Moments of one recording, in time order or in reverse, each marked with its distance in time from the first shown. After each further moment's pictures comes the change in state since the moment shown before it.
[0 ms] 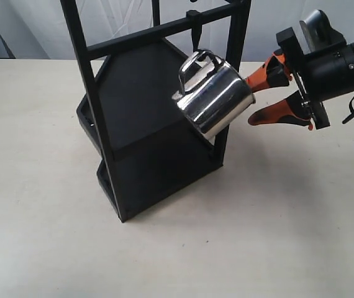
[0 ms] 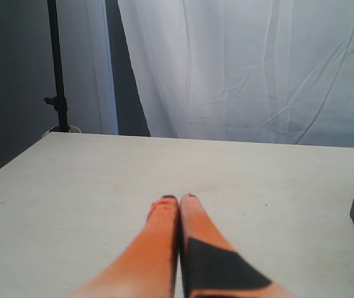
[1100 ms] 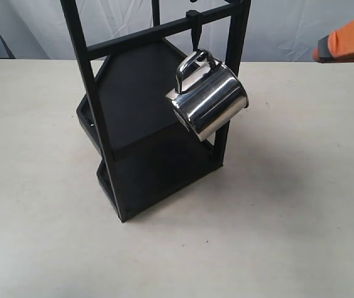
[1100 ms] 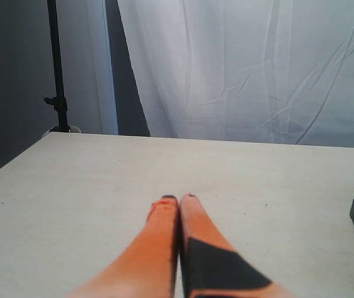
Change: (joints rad) left arm 0.000 0.000 0.000 0.000 0.000 0.000; right arm -0.131 -0.541 0.025 -0.190 -0.012 -0.046
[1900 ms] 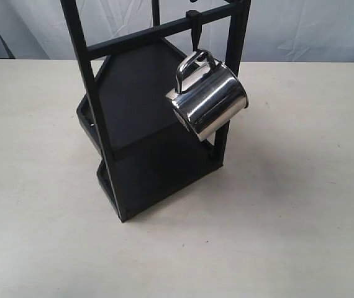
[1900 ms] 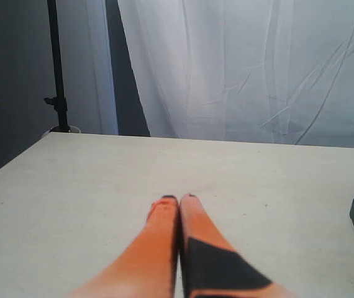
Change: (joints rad) left arm 0.000 0.000 0.000 0.000 0.000 0.000; right arm 0.000 -0.832 0.499 -0.200 -0.560 -0.106
